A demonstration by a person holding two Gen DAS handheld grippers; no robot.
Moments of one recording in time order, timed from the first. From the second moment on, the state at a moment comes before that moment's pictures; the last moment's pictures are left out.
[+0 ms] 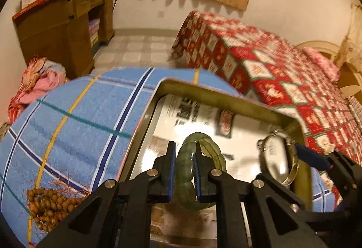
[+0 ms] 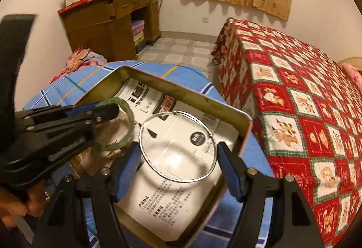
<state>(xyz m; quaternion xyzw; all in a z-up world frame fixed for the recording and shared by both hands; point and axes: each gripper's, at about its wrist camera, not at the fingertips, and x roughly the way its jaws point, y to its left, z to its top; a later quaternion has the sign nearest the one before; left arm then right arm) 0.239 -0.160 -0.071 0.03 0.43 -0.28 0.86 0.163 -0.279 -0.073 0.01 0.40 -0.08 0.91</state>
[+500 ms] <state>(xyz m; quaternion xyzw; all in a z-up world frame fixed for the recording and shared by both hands) 0.160 -0.062 0.026 0.04 0.32 -0.22 0.92 0.040 -0.269 0.003 0.10 0.29 -0.14 0.94</state>
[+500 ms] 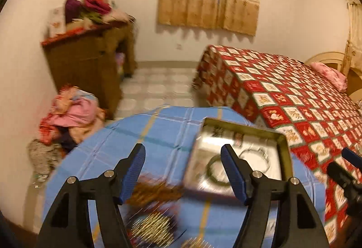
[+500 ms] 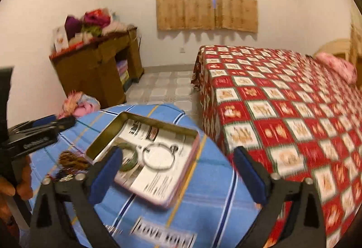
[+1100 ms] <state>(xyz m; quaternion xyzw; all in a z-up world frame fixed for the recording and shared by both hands) 0.047 0.077 -0.055 0.02 0.36 -0.12 0.92 -0.014 -0.176 -0.063 0.13 0.36 -0.05 0.92</state>
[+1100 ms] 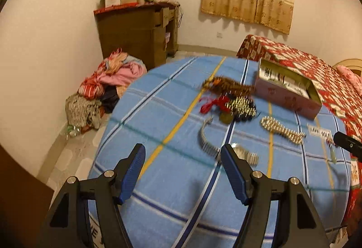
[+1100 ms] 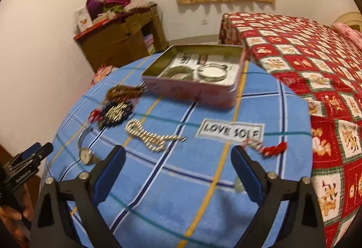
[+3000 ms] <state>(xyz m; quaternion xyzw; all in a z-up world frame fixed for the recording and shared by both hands) 0.053 0.059 -0.015 -0.06 0.30 -0.23 0.92 0.076 -0.140 -0.093 0.02 0.43 0.04 0.90</state>
